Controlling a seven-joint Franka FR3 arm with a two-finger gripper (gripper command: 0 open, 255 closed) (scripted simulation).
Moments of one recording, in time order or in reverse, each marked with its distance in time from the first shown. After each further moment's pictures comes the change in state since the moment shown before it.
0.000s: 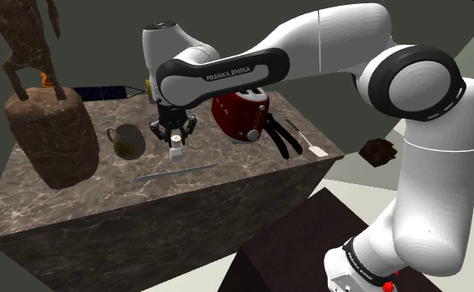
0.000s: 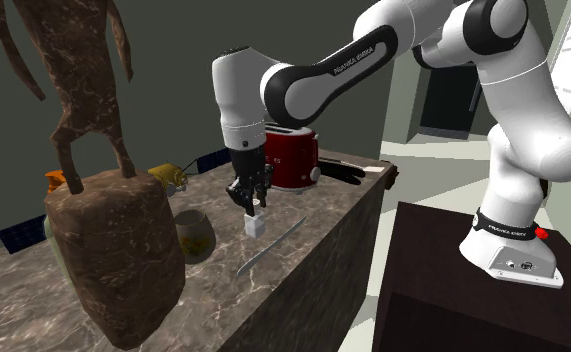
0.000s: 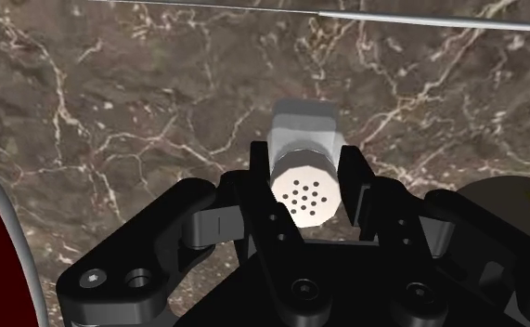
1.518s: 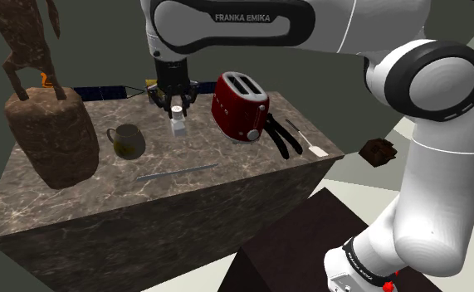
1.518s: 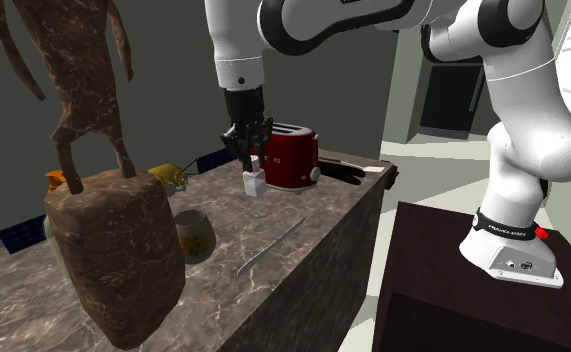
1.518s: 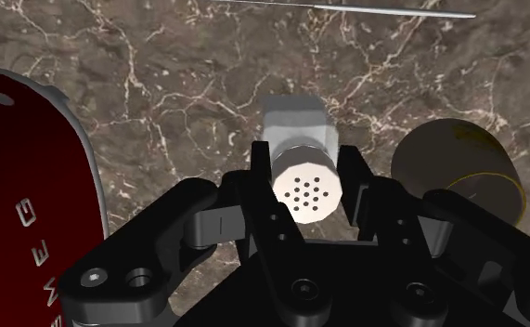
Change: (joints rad) arm 0.010 -0.061 0.018 0.205 0.035 -0.259 -0.042
